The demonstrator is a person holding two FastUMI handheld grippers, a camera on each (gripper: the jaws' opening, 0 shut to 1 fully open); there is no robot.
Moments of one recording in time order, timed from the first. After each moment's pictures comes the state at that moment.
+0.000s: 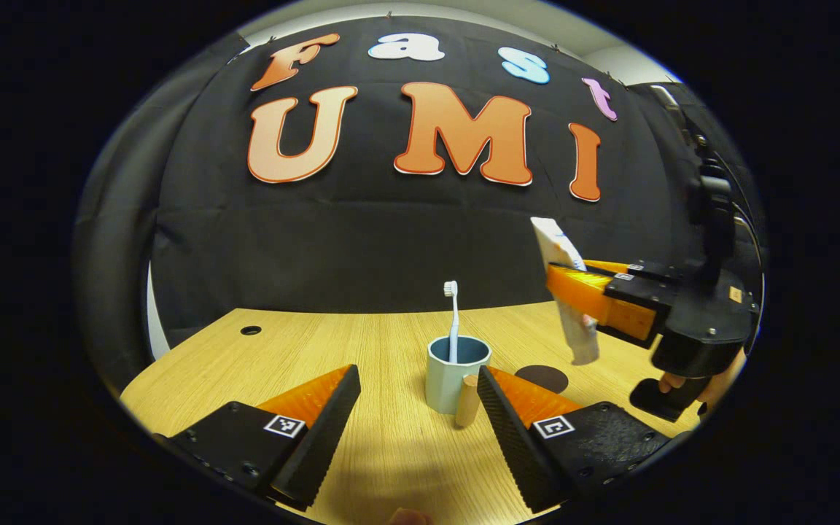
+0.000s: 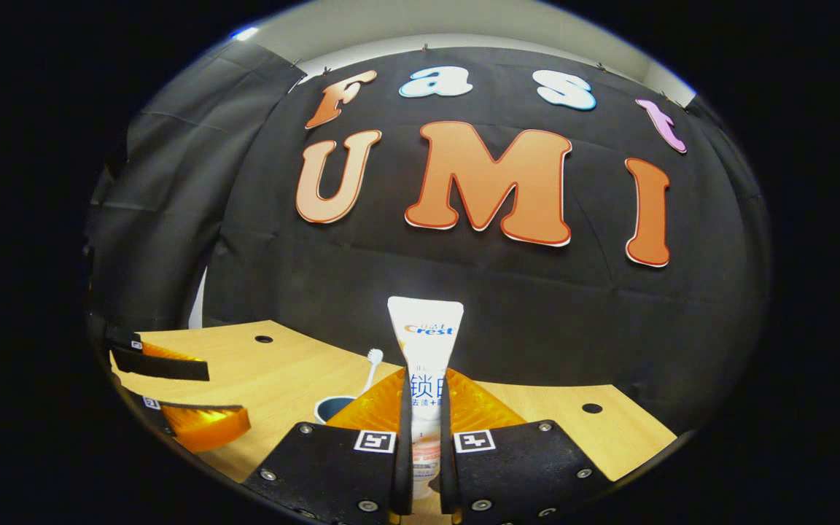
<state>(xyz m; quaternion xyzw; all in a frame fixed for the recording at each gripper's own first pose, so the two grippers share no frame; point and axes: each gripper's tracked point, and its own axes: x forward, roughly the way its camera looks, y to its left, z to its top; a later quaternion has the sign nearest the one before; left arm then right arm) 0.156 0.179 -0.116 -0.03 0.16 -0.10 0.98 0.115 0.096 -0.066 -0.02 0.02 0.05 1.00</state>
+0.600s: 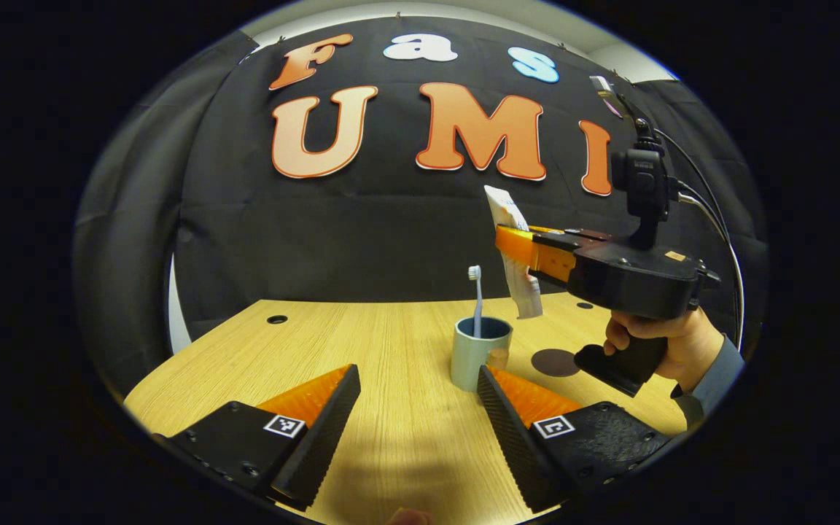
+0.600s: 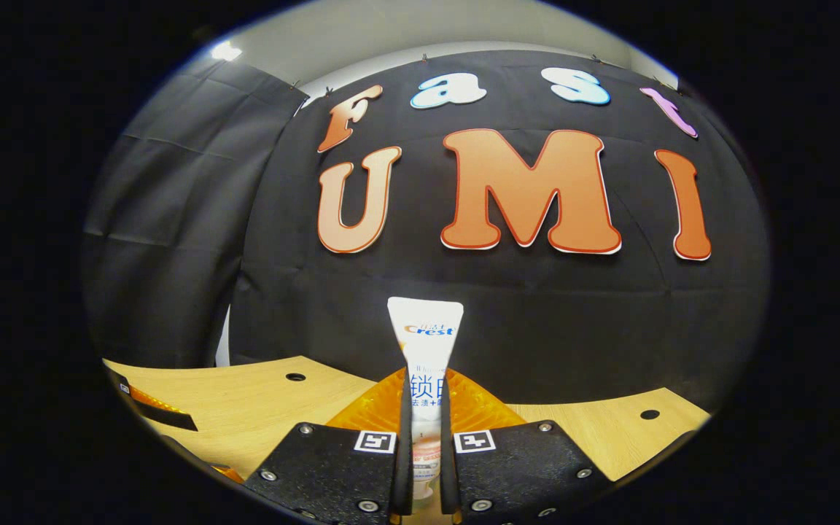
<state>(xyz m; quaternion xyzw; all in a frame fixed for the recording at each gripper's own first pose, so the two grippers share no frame) 0.128 0.218 -0.135 -0.03 0.17 -0.07 0.98 0.166 0.159 -0.048 0.02 -0.03 0.11 0.99</state>
